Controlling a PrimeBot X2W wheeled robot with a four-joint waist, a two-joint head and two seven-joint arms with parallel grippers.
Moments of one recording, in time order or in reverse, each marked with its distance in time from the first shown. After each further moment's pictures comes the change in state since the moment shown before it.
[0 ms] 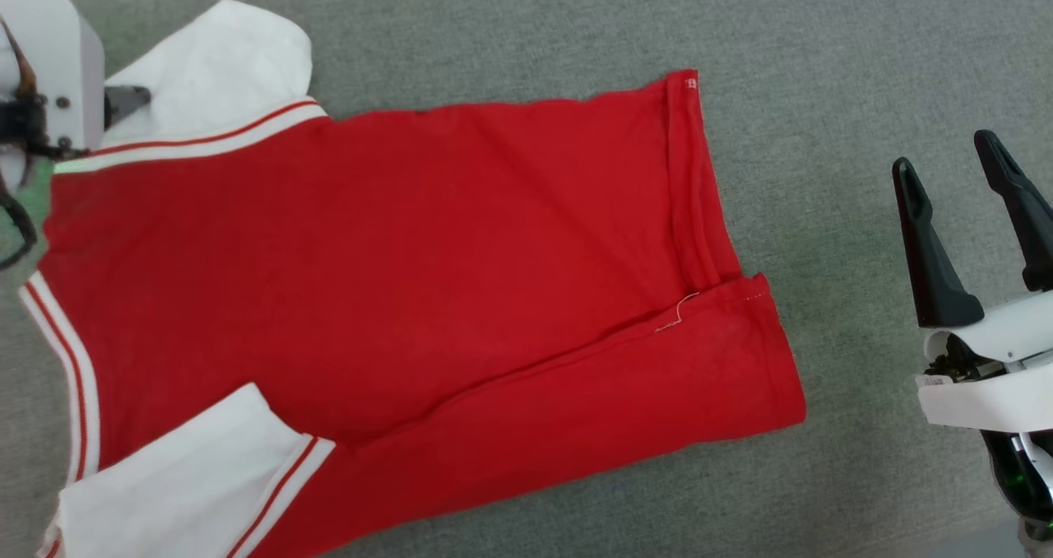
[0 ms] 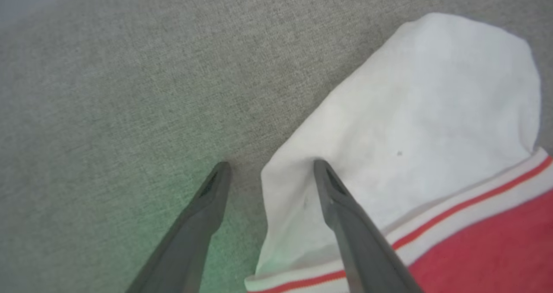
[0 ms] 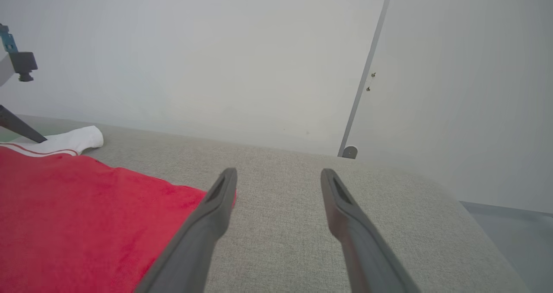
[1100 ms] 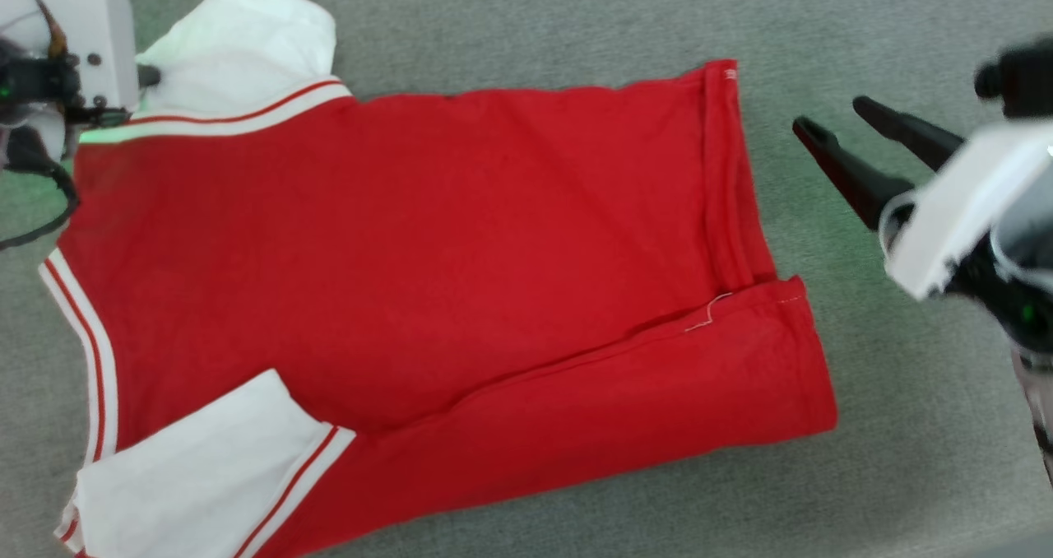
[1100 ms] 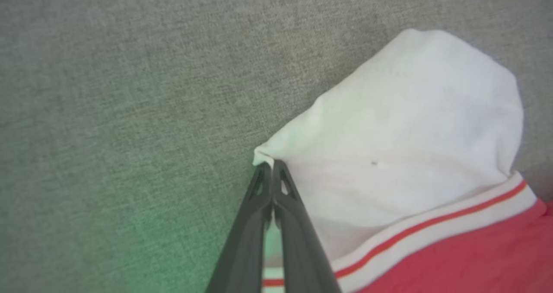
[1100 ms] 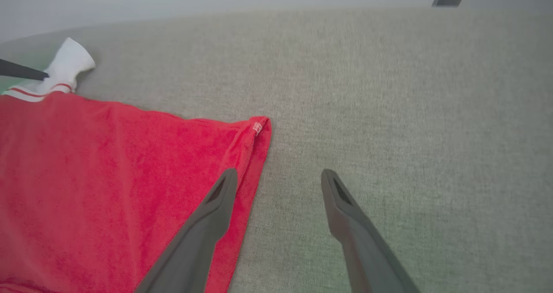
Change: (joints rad) left arm -0.031 -0.092 0.038 0.056 -0.078 0.032 0.088; right arm -0.360 -0.030 0.112 0.196 0.336 0.000 0.731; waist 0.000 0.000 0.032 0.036
